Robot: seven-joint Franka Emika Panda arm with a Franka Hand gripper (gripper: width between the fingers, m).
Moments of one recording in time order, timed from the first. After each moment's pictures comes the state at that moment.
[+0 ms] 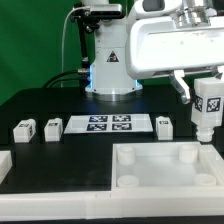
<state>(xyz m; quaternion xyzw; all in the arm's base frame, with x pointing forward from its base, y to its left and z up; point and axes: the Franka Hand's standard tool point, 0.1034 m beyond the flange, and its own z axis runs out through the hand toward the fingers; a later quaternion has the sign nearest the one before) 0.600 0.113 0.140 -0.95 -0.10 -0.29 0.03</state>
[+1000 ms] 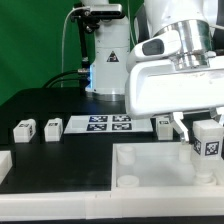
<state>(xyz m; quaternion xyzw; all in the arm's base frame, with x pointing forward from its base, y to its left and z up) 0.615 0.111 0.085 -0.95 -0.10 -0.29 0.03</state>
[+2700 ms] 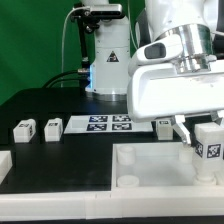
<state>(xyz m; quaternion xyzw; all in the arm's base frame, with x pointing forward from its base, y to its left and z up) 0.610 0.114 0.076 -0.95 -0.10 -0.29 0.03</state>
